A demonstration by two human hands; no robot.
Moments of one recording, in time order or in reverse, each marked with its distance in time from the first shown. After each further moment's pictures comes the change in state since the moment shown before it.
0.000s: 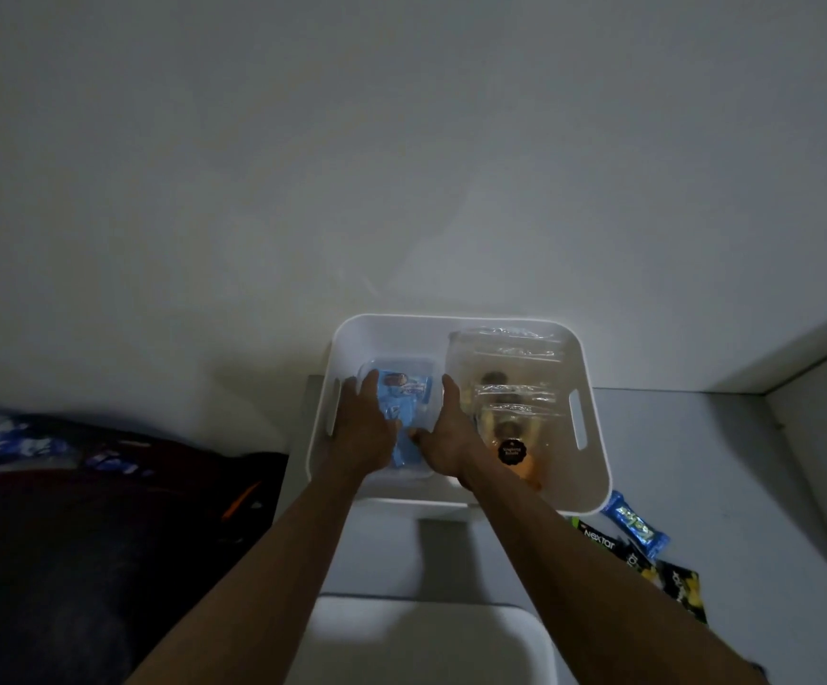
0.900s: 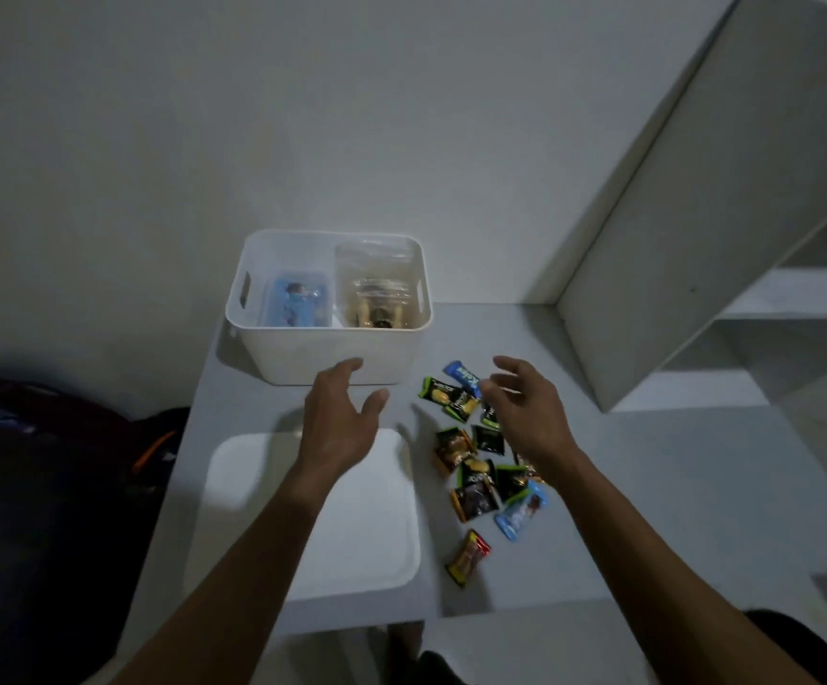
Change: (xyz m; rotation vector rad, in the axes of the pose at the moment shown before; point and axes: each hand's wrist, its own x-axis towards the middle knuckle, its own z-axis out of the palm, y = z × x) left_hand -0.300 0.076 0.035 -0.332 0.117 0.177; right_hand -0.330 0.096 -0.131 0.018 0.481 -0.045
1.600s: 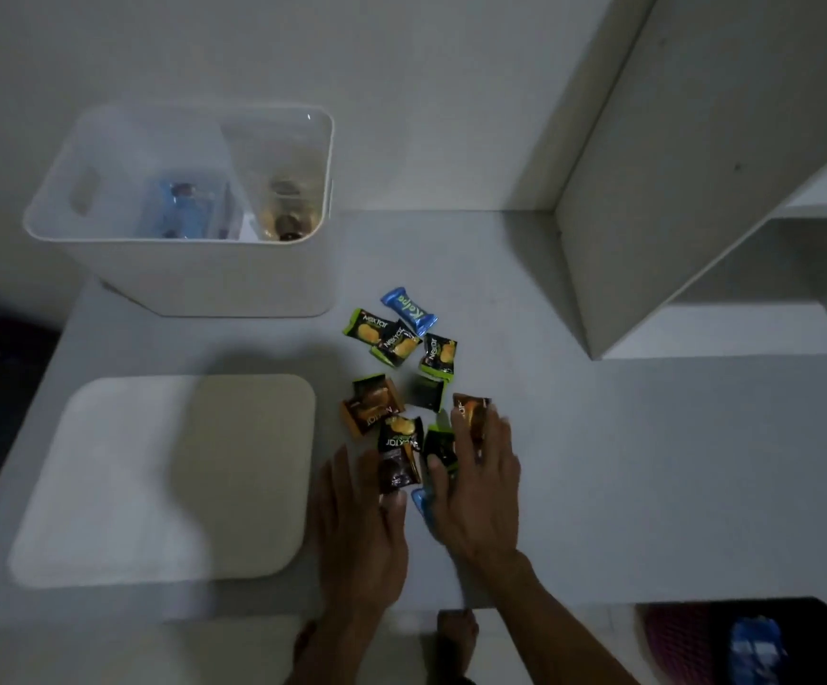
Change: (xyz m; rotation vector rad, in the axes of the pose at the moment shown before) left_hand -0.131 -0.069 0.253 0.523 -0.040 -0.108; right_hand 0.003 0.253 0.009 -0.515 -0.035 -0.151
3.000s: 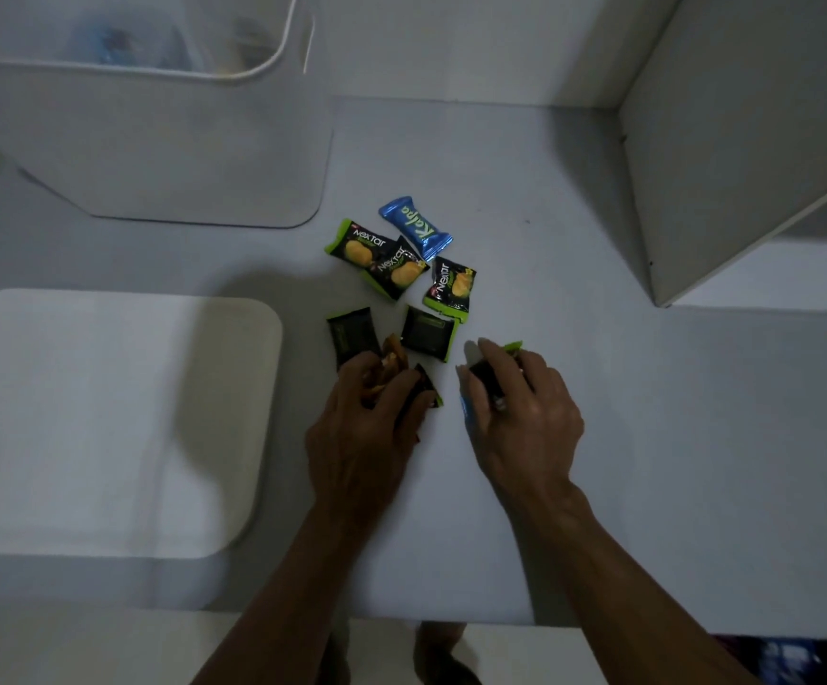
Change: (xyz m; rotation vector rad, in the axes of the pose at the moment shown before) left_hand 0.068 0.011 0.041 0.024 0.381 0.349; right_hand 0.060 0.055 0.021 -0.080 0.444 -0.281
